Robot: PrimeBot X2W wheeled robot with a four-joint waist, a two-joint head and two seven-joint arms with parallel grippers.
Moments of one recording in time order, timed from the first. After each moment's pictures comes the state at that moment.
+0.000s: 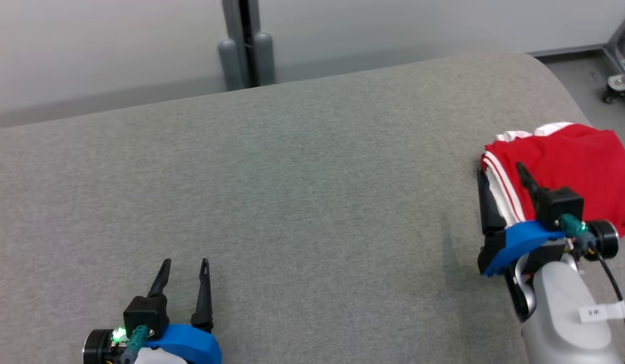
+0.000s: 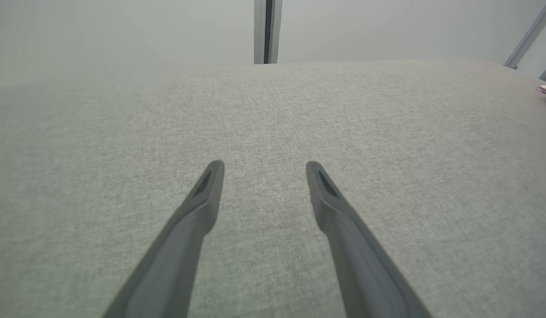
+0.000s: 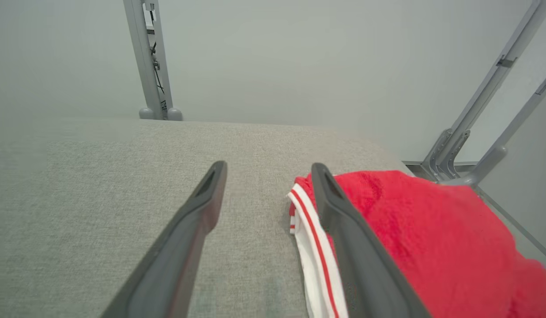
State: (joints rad) left arm -0.11 0.05 -0.09 0.48 -0.09 -0.05 -0.26; right arm -0.50 -0.05 -0.13 0.68 -0.11 0.13 -0.26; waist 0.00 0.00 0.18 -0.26
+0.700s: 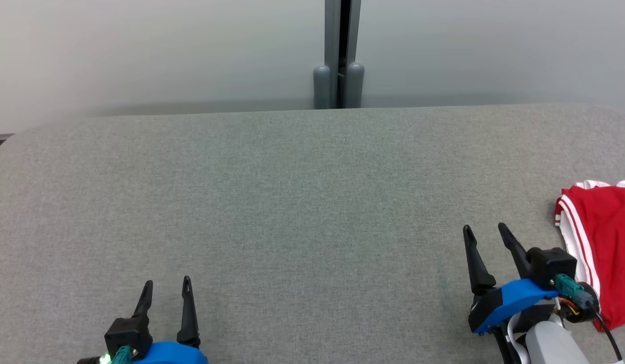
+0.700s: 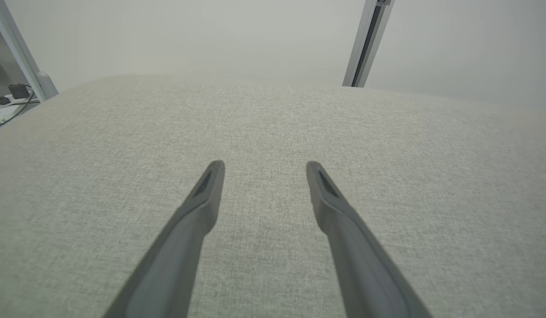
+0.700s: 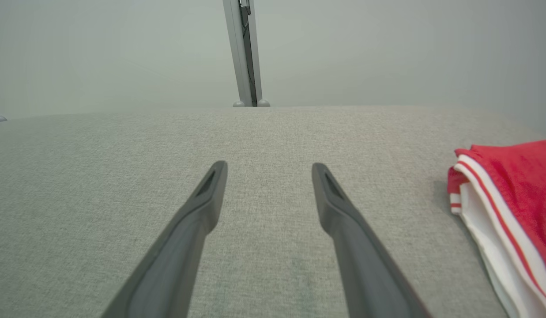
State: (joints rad) left arm -0.04 0.05 -0.05 0.45 -0.16 -0.01 -0.26; right arm -0.29 -0.05 -0.03 0.59 0.09 0.13 -0.26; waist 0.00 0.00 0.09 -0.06
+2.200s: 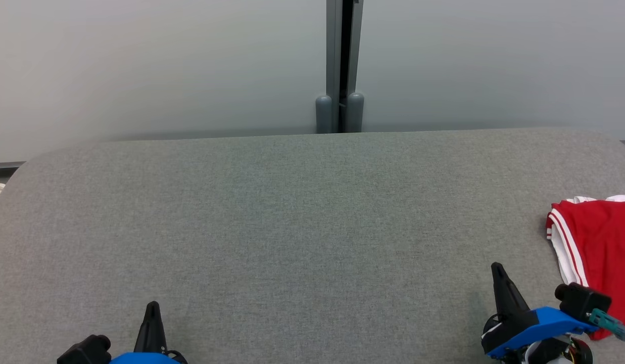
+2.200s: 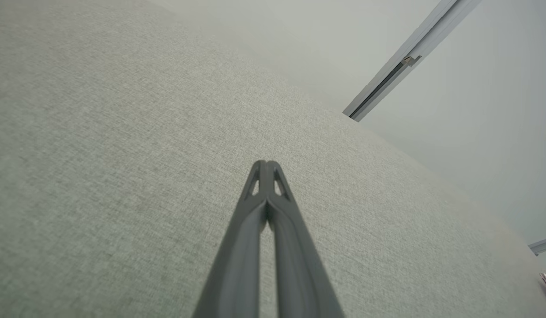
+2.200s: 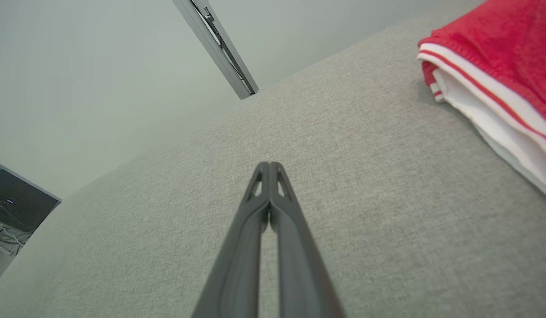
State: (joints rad) left arm 0.02 0.05 -0.01 0.42 -0.59 -0.06 -0.16; right arm -0.16 -0.05 -0.03 0.54 0.51 0.13 -0.16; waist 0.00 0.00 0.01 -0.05
